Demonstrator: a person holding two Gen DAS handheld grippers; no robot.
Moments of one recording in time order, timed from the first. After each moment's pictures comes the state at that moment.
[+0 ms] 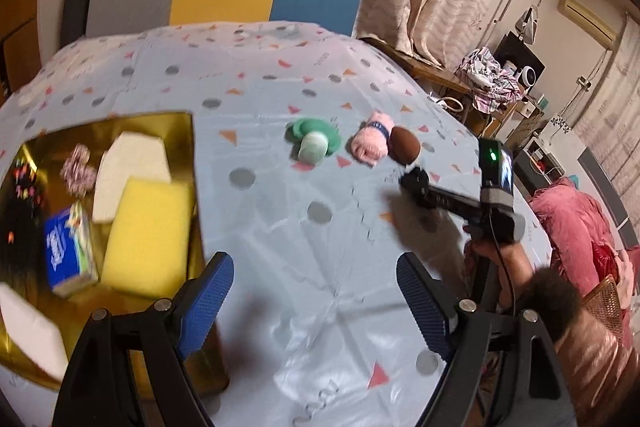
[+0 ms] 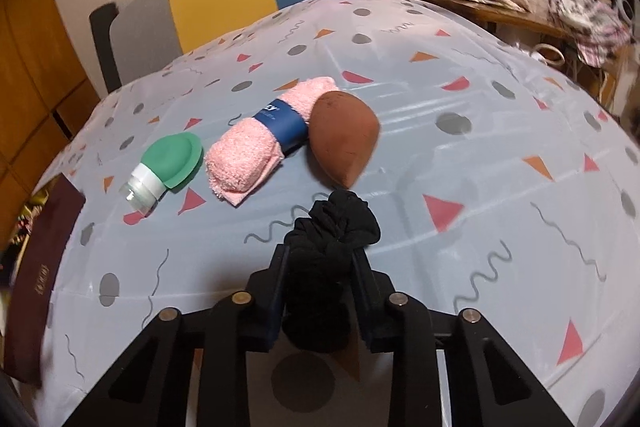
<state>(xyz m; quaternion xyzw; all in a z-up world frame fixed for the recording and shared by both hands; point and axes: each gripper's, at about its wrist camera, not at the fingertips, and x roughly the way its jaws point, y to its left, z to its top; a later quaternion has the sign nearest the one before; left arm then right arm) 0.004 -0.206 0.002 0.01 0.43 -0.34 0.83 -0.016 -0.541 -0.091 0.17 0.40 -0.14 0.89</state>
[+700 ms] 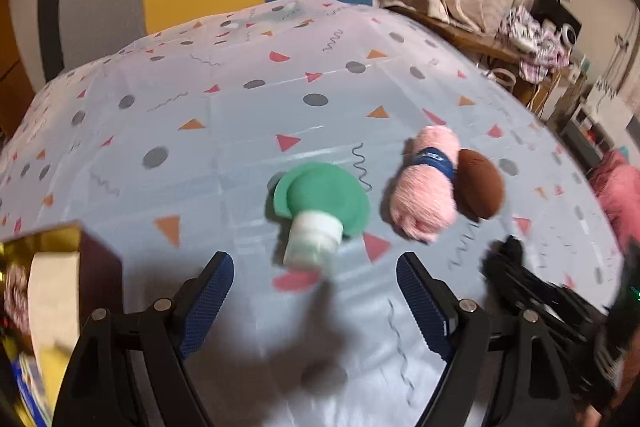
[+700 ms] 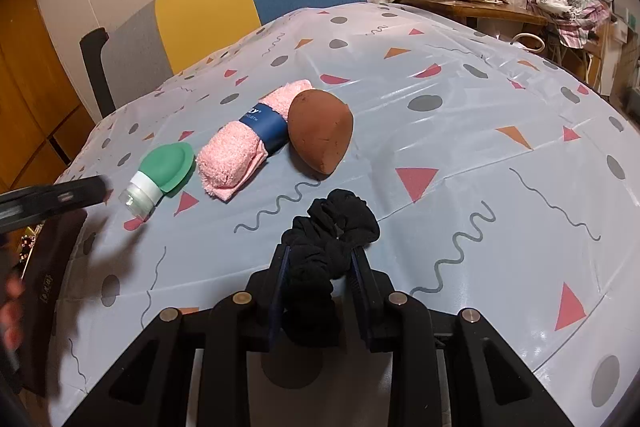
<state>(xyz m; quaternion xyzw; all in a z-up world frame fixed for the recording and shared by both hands) 0.127 -0.364 -0.057 0.11 0.45 -0.28 0.84 -0.037 -0.543 -0.096 0.19 0.38 -0.16 0.89</state>
